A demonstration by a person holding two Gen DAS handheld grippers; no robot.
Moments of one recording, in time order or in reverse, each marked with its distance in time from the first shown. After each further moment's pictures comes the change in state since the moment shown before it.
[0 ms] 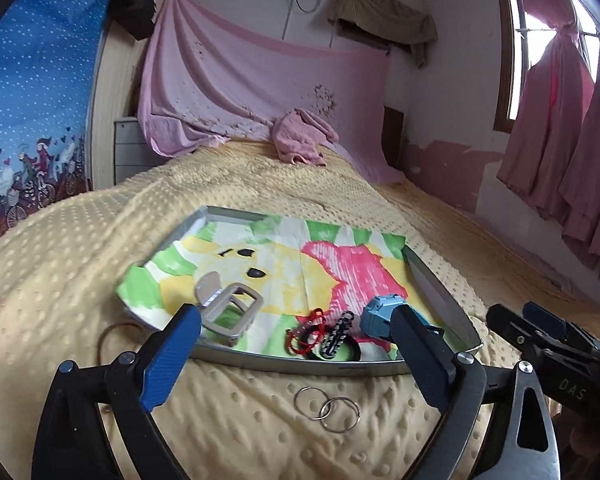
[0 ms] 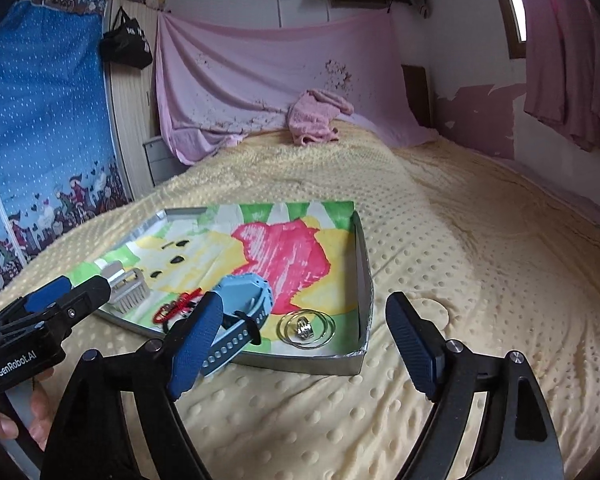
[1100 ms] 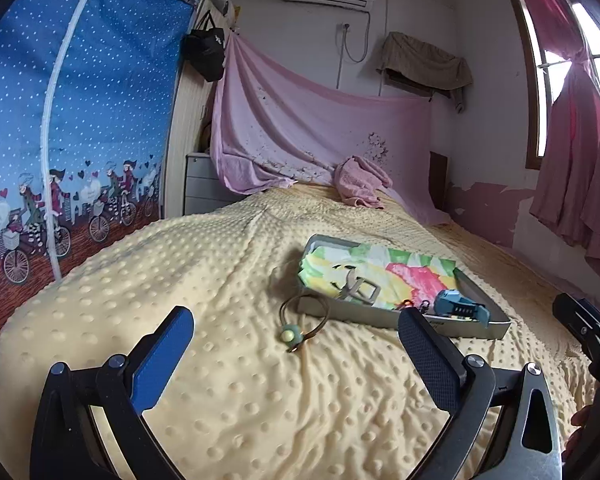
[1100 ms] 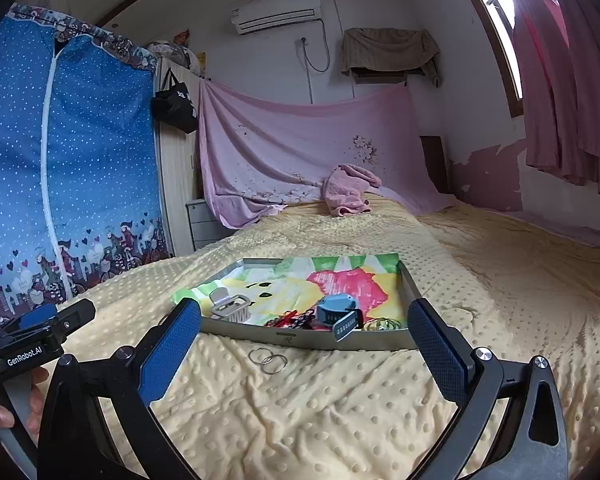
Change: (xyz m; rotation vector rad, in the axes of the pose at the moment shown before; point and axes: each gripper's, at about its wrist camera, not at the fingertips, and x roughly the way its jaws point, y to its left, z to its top) left arm -0.132 0.091 -0.044 -0.043 -0.154 0.177; right arm -0.127 0.070 -0.055 -0.025 -0.281 0.088
